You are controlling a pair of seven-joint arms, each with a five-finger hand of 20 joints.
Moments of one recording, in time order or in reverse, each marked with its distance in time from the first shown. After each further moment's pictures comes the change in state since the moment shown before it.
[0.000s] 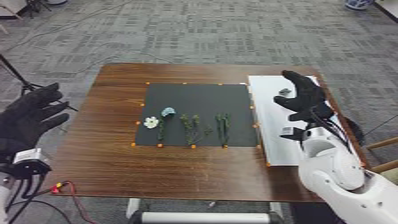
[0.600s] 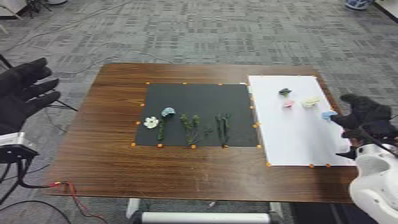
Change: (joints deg) left arm -1.0 5.0 -3.5 -0.7 -6.2 -0.6 3.6; right arm -20.9 9.8 18.2 2.3 -2.7 -3.2 5.0
